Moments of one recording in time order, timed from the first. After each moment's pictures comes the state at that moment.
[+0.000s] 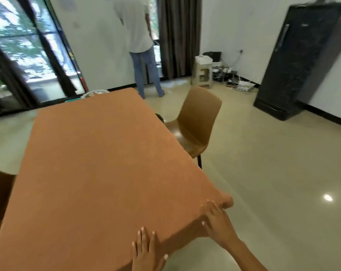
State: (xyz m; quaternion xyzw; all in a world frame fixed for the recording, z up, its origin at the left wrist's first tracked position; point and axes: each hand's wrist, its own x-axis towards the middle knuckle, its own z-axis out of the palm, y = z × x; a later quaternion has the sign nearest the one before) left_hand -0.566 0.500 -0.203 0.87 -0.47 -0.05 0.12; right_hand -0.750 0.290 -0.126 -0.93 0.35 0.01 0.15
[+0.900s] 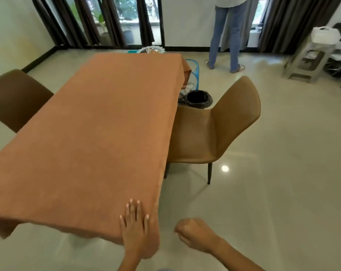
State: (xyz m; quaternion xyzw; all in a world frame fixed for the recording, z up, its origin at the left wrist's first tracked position) left_hand -0.704 0.164 -0.174 0.99 -0.02 -0.06 0.11; right_hand -0.759 -0.054 -0.134 -0.95 -0.21 0.12 0.19
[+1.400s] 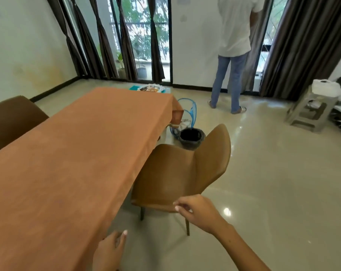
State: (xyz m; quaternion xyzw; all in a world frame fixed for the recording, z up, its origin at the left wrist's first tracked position) left_hand -0.653 -0.033 -0.091 0.93 0.12 -0.07 0.35; right_hand -0.638 -0.318 0.005 -0.95 -0.14 0.05 0.29
